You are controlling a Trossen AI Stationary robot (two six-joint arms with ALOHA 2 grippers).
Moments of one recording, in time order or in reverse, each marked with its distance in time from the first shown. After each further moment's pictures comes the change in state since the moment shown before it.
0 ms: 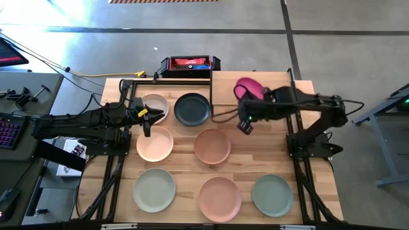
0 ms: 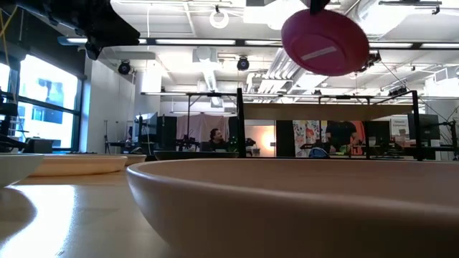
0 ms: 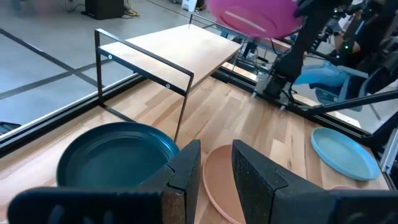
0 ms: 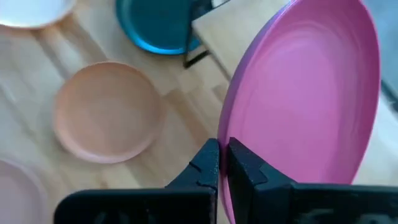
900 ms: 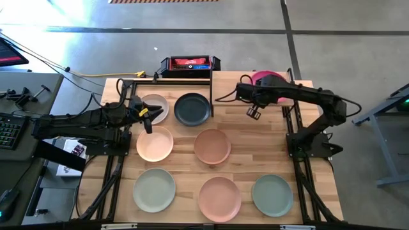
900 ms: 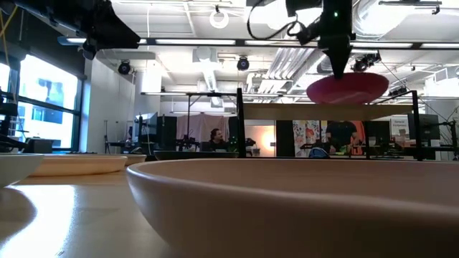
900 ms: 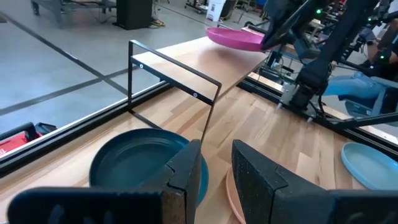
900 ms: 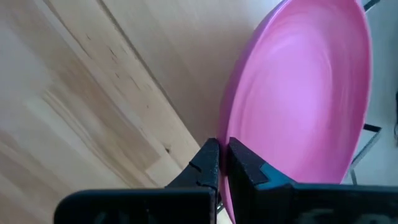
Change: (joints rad) left arm 0.000 0.000 0.000 -0.001 -0.117 0.001; right arm -0.372 -0.020 -0.382 0.041 0.007 -0.337
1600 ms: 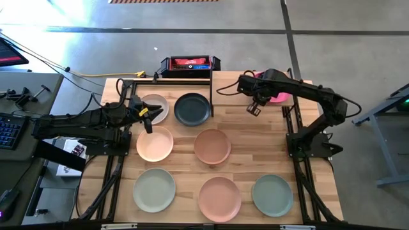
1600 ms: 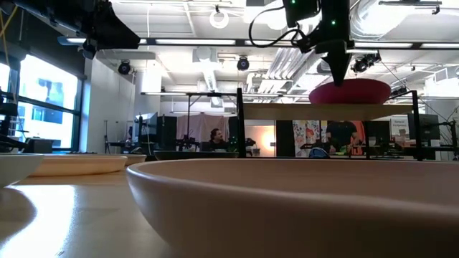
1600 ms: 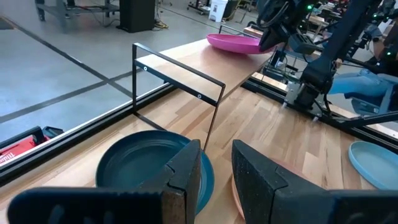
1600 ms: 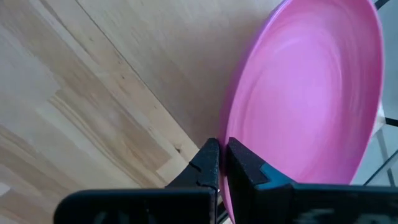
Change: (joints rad) left arm 0.000 0.000 0.000 -0.001 -0.013 0.025; right arm -0.107 0.000 -0.007 0.038 -0.097 -0.052
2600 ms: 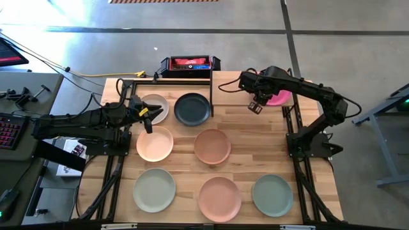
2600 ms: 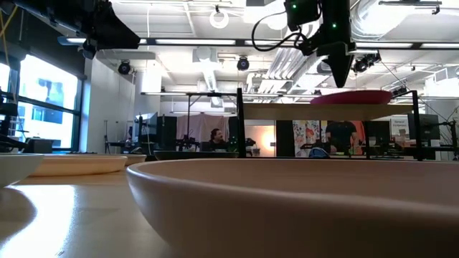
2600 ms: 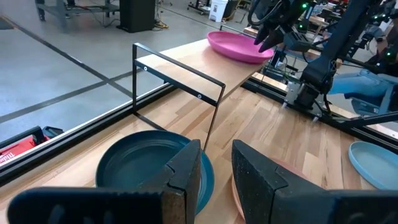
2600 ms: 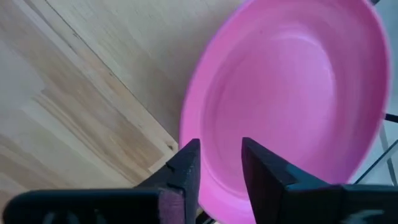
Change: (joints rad) left arm 0.000 0.000 0.000 0.001 0.000 -0.001; right arm -0.041 0.000 0.000 -0.008 -0.001 -0.023
